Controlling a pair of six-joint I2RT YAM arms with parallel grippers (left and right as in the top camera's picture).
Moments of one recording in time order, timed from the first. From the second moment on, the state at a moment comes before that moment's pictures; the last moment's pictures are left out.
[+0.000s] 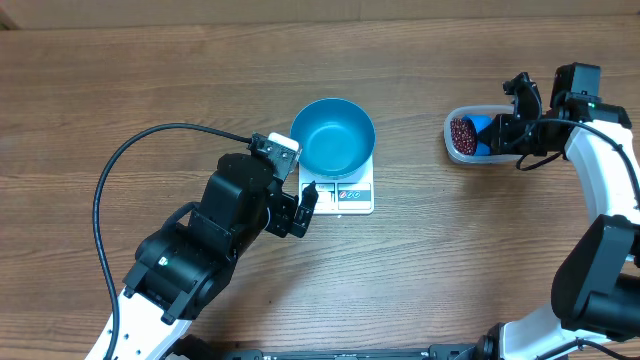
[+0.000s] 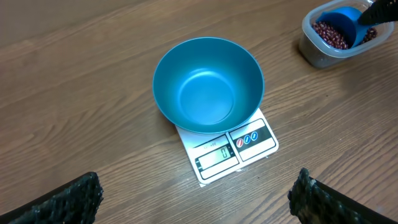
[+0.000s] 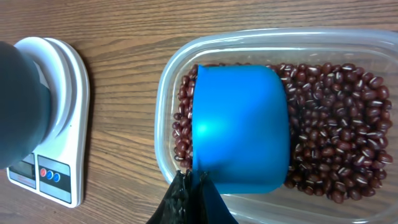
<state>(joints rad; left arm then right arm) -0.58 1.04 1.10 -0.76 -0.12 -0.10 -0.24 1.77 1.35 -0.83 -0.47 -0.21</state>
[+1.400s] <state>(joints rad) -0.58 1.04 1.10 -0.76 -0.12 -0.10 -0.36 1.78 1.35 -0.84 -0.62 -0.12</state>
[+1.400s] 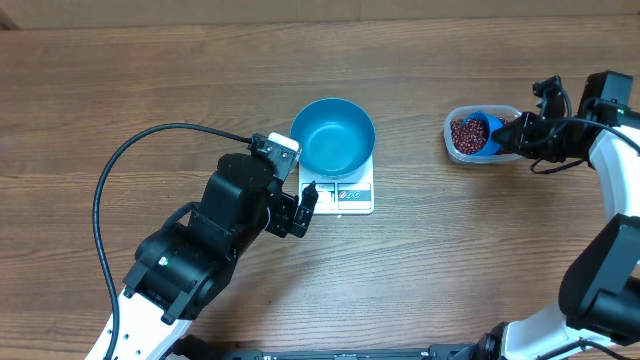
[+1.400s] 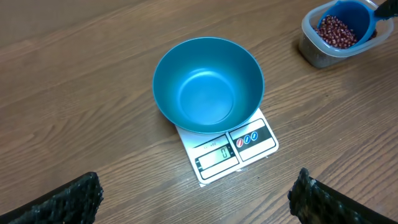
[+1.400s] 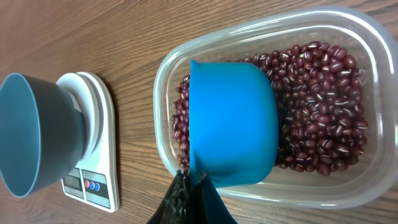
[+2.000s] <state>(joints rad) -0.58 1.04 1.10 -0.76 -0.12 -0.10 -0.55 1.78 1.35 -0.87 -0.79 -0.11</state>
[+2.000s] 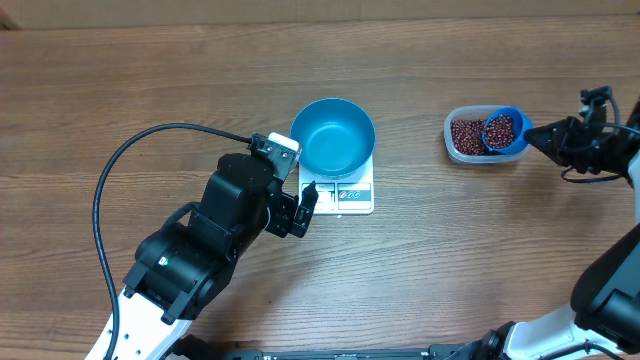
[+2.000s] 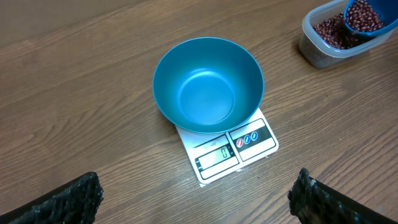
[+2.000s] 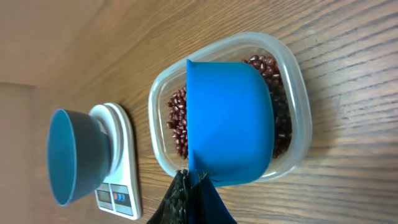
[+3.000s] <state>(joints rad) -0.58 1.04 1.10 -0.76 -0.12 -0.10 -0.57 1.78 1.35 -0.87 -1.22 -0.06</state>
